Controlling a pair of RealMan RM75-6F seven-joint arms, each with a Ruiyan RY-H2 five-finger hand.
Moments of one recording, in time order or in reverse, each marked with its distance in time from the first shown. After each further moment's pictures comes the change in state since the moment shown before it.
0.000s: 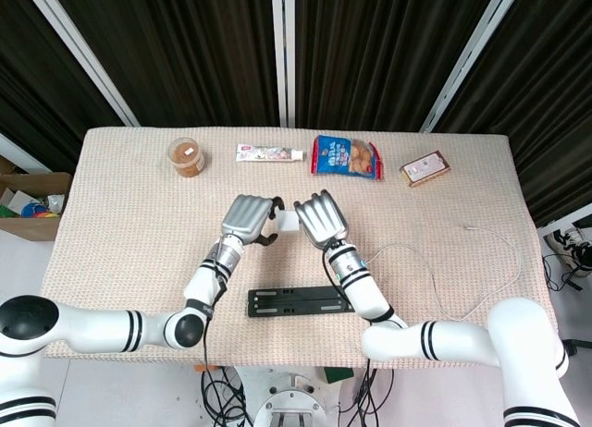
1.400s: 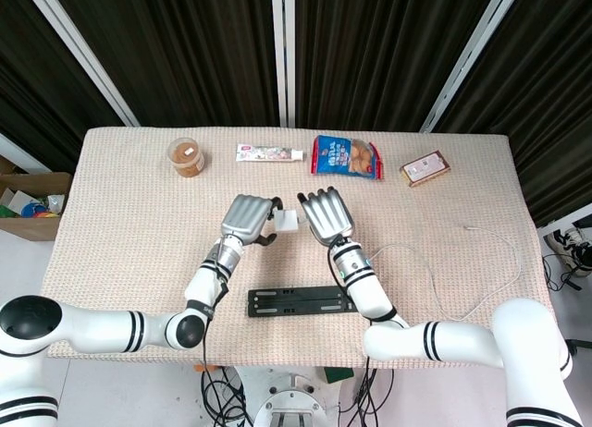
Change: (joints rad) left arm -0.001 -0.008 0.011 0.011 0.006 0.013 0.035; right arm -0.018 0.017 0.012 -0.024 0.020 0.034 0.015
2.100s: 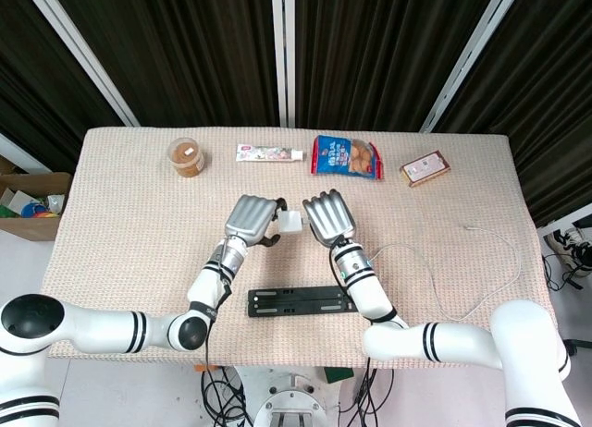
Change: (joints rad) left arm -0.015 -0.006 -0.006 -0.018 -0.008 0.009 0.022; right arm -0.005 -0.018 0.002 0.019 0.015 -0.012 0.018
